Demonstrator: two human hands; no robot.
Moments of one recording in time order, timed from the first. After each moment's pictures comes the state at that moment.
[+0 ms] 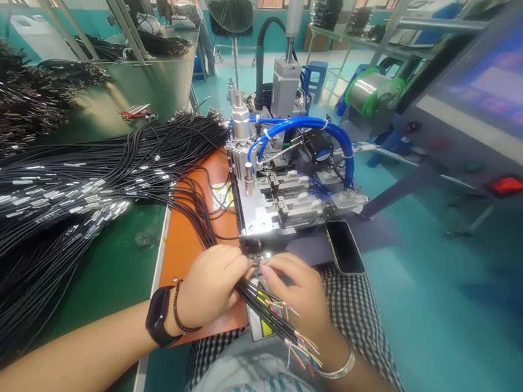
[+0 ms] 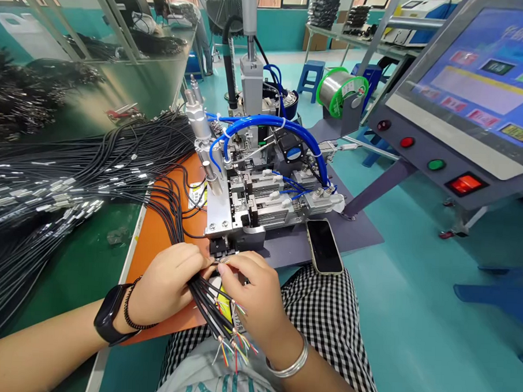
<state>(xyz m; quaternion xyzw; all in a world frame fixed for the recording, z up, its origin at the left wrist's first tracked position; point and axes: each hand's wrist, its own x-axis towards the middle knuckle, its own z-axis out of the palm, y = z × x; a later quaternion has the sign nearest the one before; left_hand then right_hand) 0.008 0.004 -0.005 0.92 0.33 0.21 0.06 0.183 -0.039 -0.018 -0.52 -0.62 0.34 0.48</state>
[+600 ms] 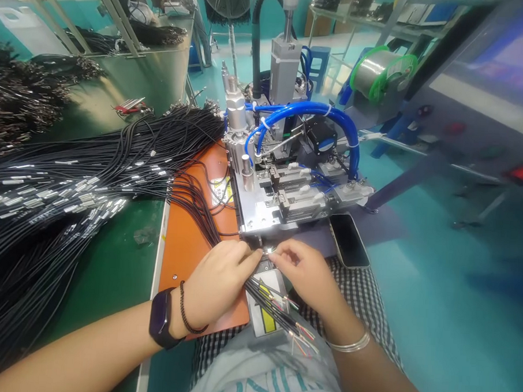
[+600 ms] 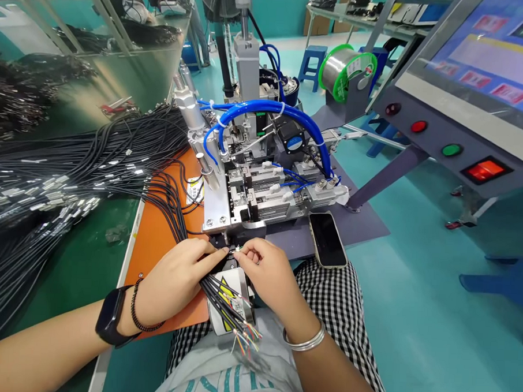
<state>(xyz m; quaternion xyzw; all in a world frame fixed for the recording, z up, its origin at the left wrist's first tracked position) 0.011 0.004 -0.017 0.94 0.31 0.13 0.02 0.209 -0.018 -0.035 -0.61 -0.58 0.42 0.34</state>
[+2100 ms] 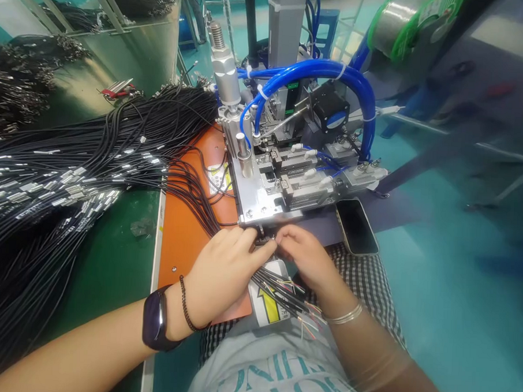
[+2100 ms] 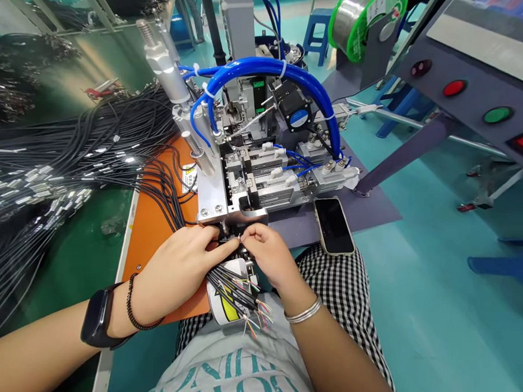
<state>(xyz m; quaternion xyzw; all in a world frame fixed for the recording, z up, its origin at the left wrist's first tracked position) 0.028 0.006 -0.002 0.94 0.34 -0.02 -0.02 0.206 -0.005 -0.063 -0.54 -0.41 0.60 0.42</state>
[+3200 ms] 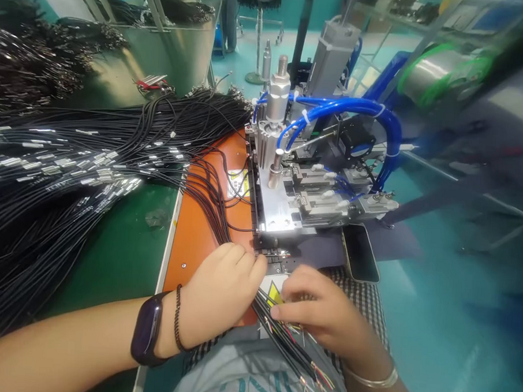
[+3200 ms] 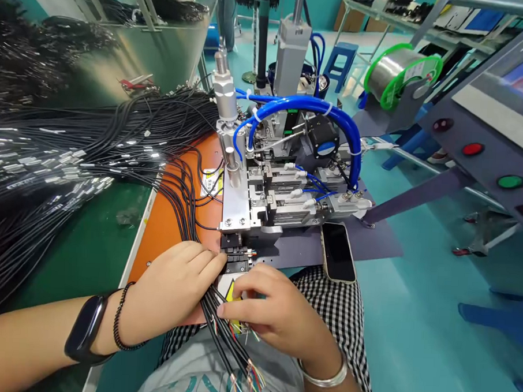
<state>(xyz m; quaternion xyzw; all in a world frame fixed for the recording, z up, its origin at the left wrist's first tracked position) 0.011 -0.013 0.008 0.94 0.35 0.01 -0.03 0.227 -0.034 -0.022 -0.27 -0.84 0.33 0.33</state>
